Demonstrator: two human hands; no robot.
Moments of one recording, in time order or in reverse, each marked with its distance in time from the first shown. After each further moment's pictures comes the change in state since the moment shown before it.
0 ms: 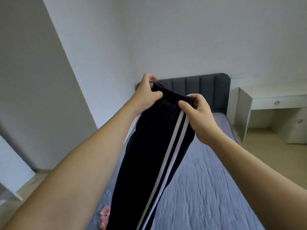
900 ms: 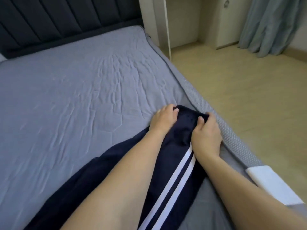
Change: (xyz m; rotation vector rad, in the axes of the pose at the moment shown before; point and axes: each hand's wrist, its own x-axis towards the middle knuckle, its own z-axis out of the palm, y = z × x) left_hand -0.065 -0.645 1.025 0.496 -0.518 0.045; right_hand -0.204 0.909 -0.572 -0.735 0.789 0.500
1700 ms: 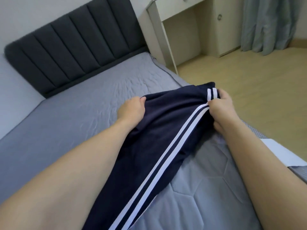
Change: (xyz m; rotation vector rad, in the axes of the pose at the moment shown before) left_hand -0.053 -0.021 -0.134 0.438 0.370 -0.090; right_hand 0.021 -0.032 -0.049 0.767 -0.210 0.130
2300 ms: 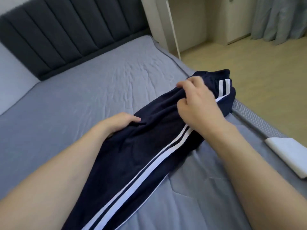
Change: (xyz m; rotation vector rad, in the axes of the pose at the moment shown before) left_hand -0.034 -0.081 0.026 -0.590 -0.788 -0.369; right_hand -0.056 -0.003 0.048 -0.981 -0.172 -0.692
